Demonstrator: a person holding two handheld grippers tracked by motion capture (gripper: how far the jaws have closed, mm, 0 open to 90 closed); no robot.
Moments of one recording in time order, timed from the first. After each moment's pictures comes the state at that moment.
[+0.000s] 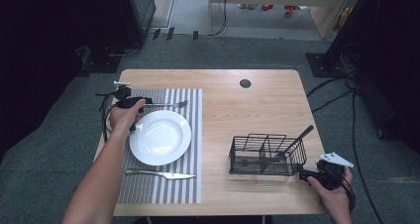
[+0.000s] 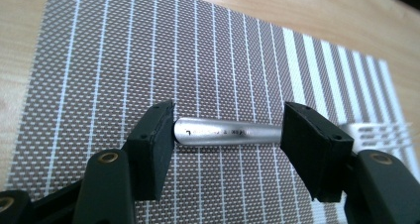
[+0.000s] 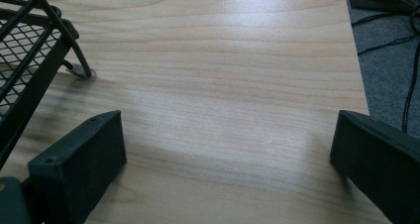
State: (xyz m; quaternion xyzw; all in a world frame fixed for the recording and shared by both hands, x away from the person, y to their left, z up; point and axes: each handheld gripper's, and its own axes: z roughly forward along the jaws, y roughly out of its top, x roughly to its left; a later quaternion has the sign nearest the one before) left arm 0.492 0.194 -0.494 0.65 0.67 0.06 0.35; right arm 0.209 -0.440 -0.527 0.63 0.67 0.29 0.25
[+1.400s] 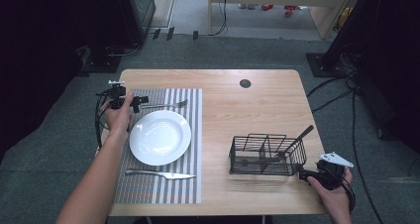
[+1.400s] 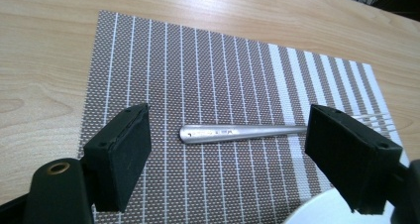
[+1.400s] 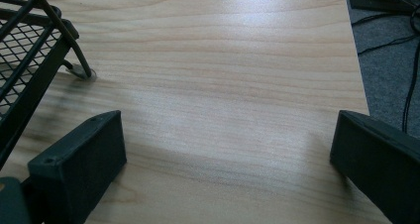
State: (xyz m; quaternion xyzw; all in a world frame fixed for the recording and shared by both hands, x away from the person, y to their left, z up) left arm 0.466 0.200 -0.462 0.65 0.66 0.11 0.37; right arm 0.209 -0.440 -0.527 0.63 0.67 0.29 0.25
